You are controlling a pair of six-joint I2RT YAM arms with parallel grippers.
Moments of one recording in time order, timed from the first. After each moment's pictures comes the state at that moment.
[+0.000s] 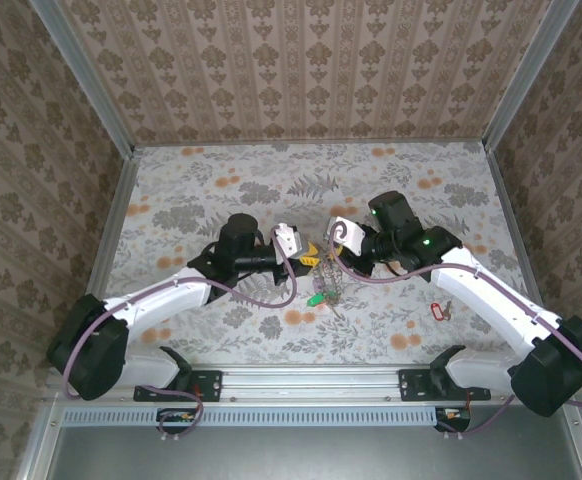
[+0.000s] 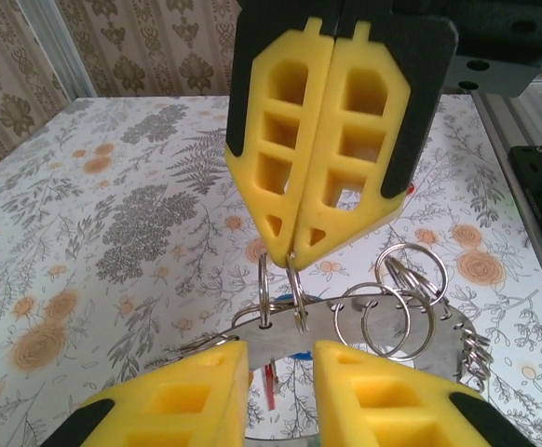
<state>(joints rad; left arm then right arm) -0.75 1.31 0.71 0.23 0.66 0.34 0.54 1.22 1.02 -0.61 -0.42 -0.59</state>
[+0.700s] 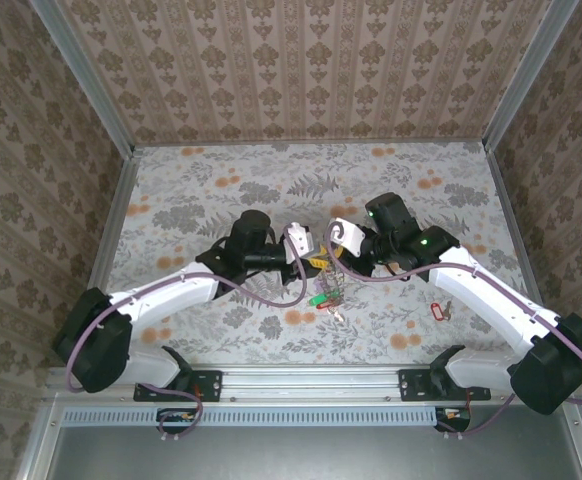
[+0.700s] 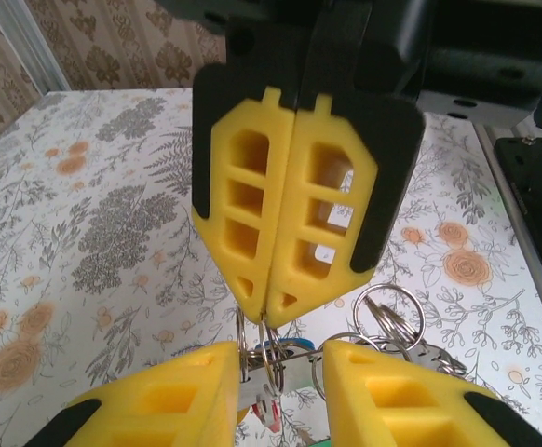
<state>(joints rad) -0.81 1.36 0.79 0.14 0.62 0.36 0.55 1.23 1.02 -0.64 -0.37 -0.55</state>
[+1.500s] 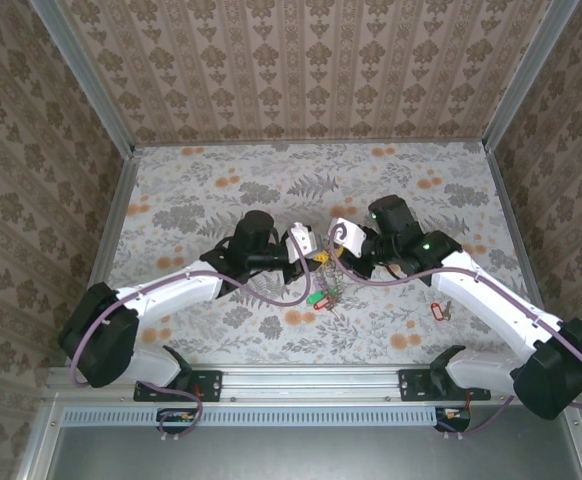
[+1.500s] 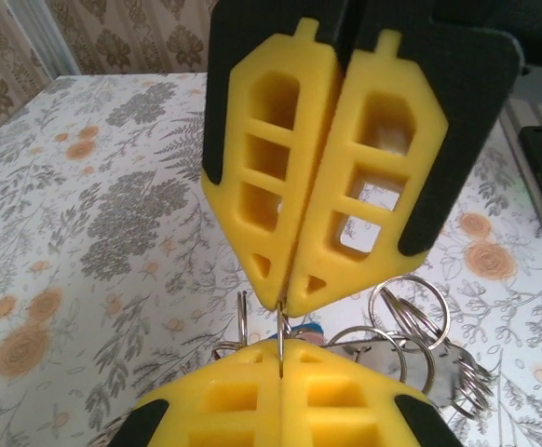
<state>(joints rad) -0.80 1.39 0.78 0.19 0.61 0.35 0.53 1.18 0.95 -0.54 -0.40 -0.54</state>
